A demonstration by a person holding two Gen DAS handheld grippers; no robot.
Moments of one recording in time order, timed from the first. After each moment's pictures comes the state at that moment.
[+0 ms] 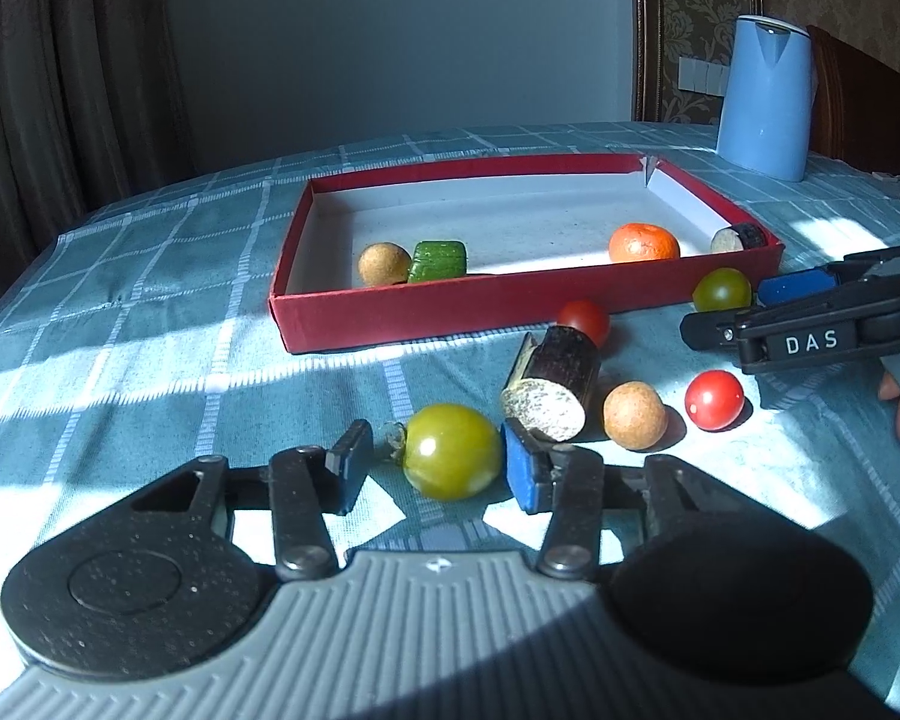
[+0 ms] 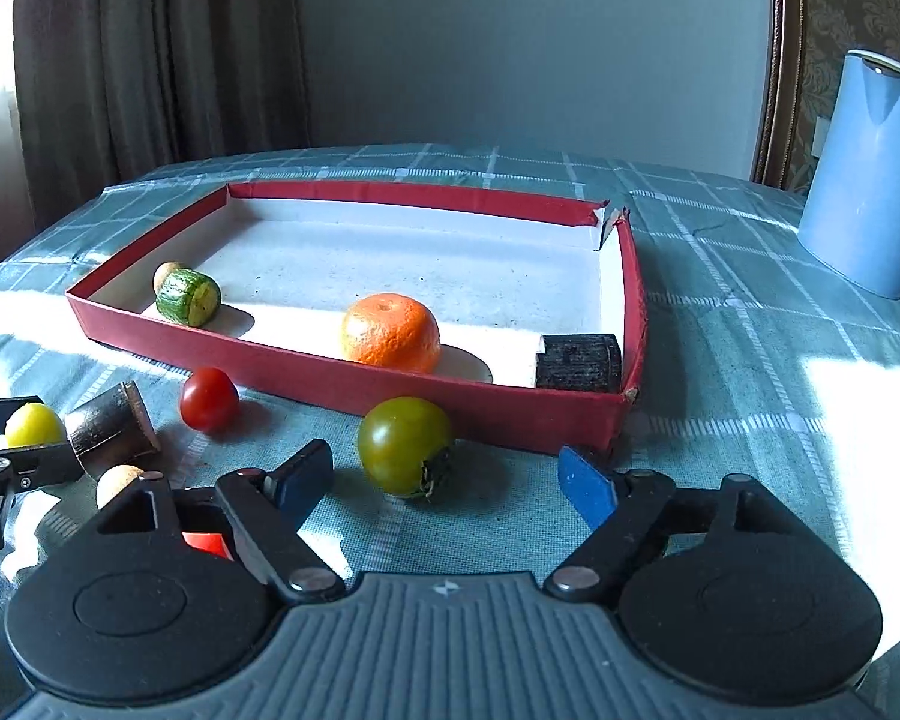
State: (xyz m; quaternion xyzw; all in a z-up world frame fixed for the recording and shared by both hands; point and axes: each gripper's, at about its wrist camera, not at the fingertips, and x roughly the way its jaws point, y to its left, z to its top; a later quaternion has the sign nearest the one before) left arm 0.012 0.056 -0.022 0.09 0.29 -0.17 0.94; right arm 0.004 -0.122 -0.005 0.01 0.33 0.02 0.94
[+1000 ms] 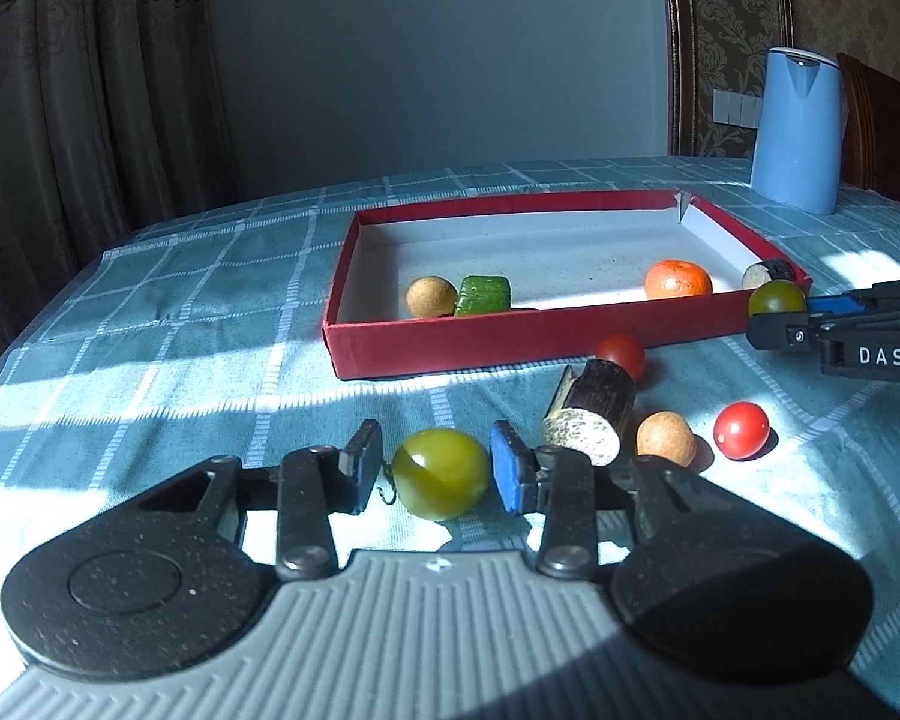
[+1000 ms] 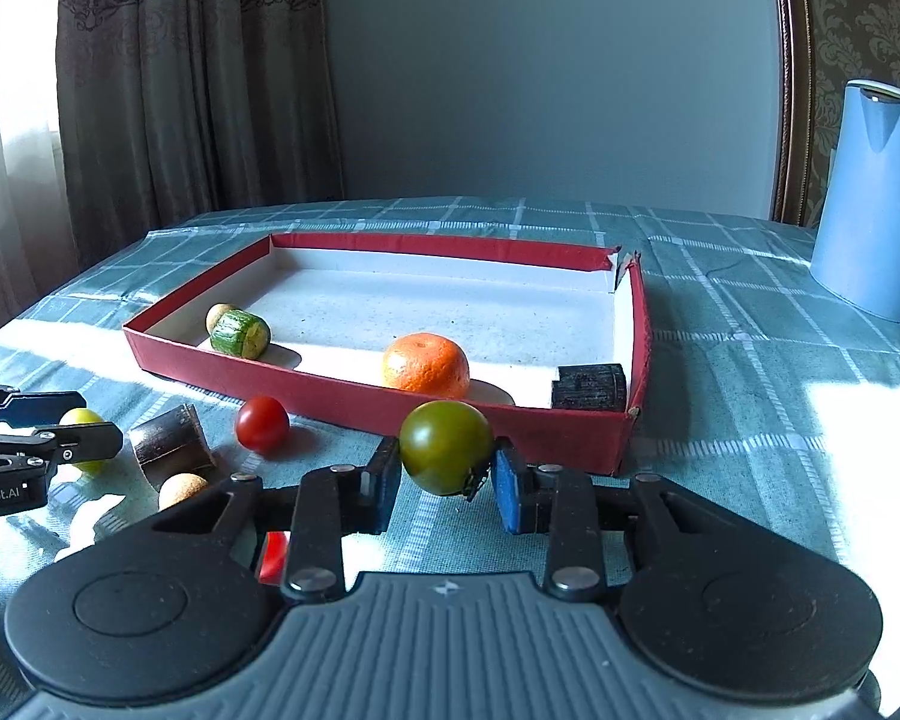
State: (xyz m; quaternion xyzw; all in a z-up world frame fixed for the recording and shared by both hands) left arm 0.006 0.064 -0.015 0.08 0.26 -0.13 0.95; right arm -0.026 -0.127 0.009 0.03 0.27 0.06 0.96
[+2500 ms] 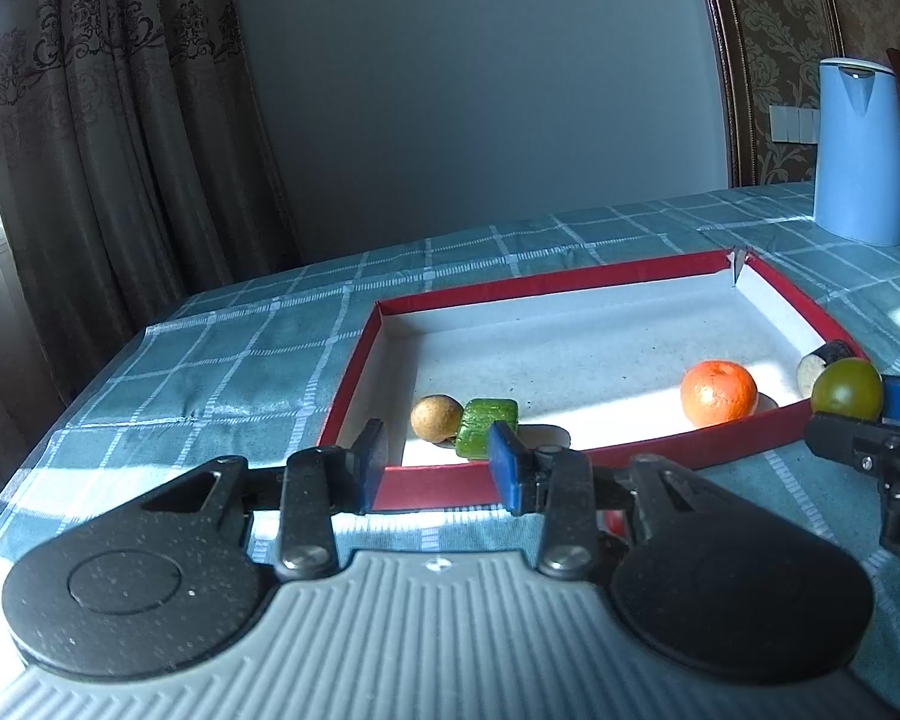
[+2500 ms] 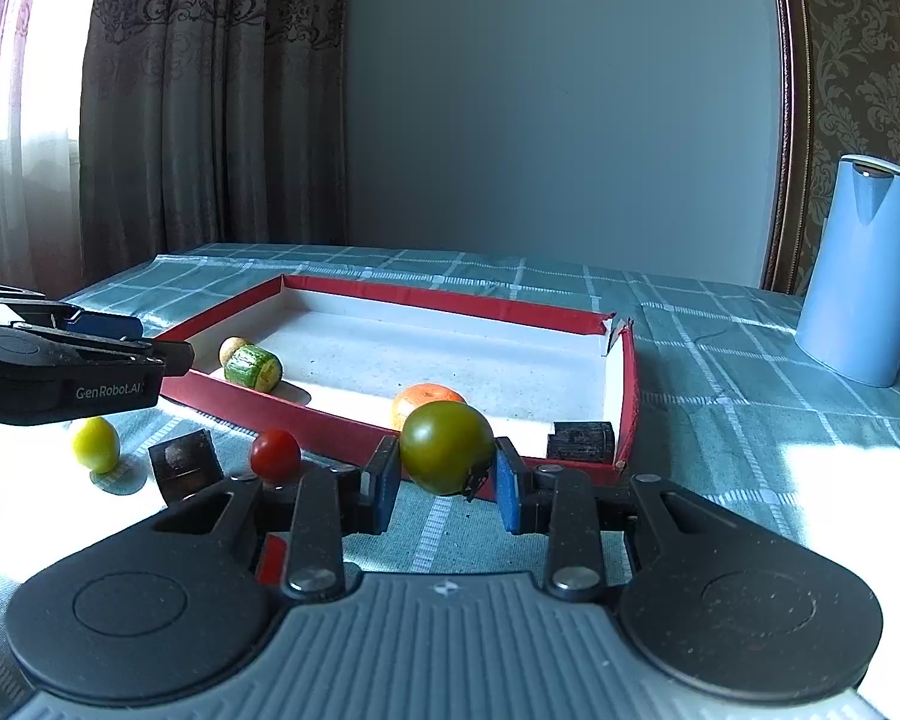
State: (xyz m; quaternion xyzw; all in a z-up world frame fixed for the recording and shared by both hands) left arm 0.043 0.006 0.014 0.12 0.22 -0.05 0.97; right arm -0.041 -0.120 0.018 0.00 0.22 0.05 0.97
